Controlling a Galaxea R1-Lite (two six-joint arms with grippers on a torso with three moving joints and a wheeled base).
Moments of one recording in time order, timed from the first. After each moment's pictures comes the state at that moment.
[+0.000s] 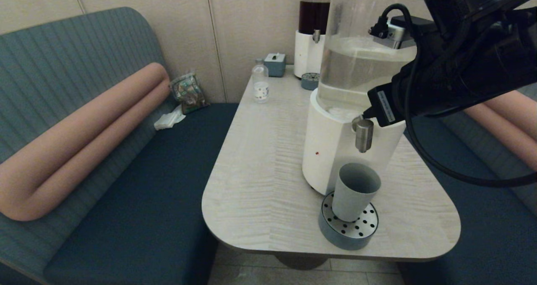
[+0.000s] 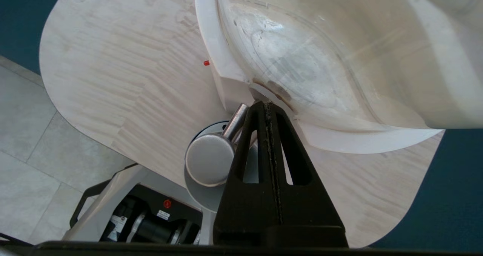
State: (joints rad) left arm -0.01 0.00 -0.01 0.01 0.01 -0.07; right arm 0.58 1.79 -1.95 0.81 -0.20 0.08
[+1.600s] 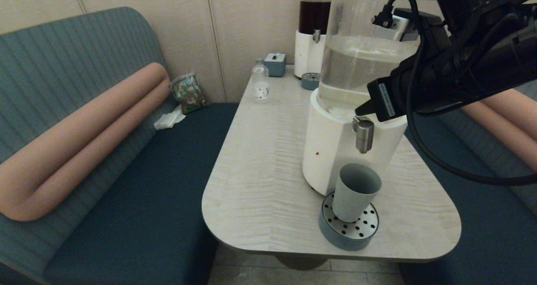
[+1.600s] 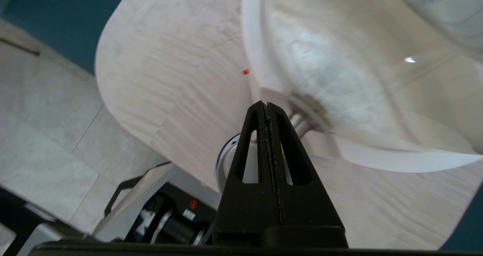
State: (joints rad) left arm -0.01 0.00 -0.01 0.01 0.01 -0.07; right arm 0.57 1.78 -1.94 0.77 -0.08 0.09
